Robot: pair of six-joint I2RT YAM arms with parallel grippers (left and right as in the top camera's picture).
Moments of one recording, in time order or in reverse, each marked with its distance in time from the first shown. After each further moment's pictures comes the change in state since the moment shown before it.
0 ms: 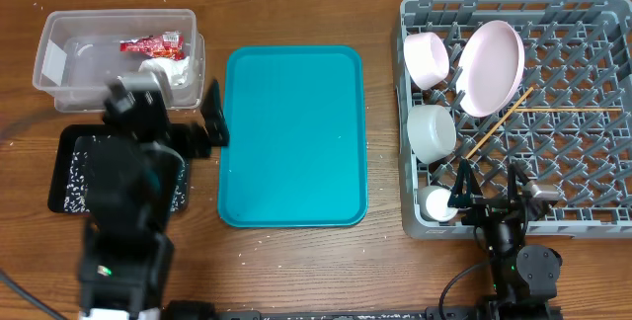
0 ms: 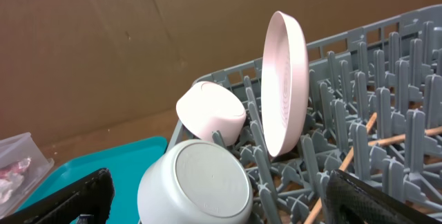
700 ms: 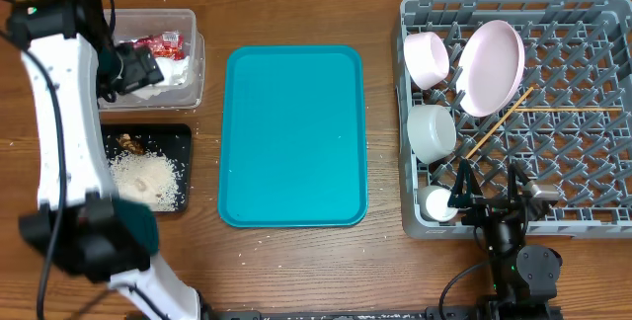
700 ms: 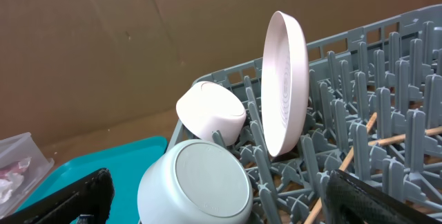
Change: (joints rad) left arm 0.299 1.128 1.251 -1.264 -0.100 -0.141; right arm 0.000 0.000 0.000 0.000 0.000 0.000
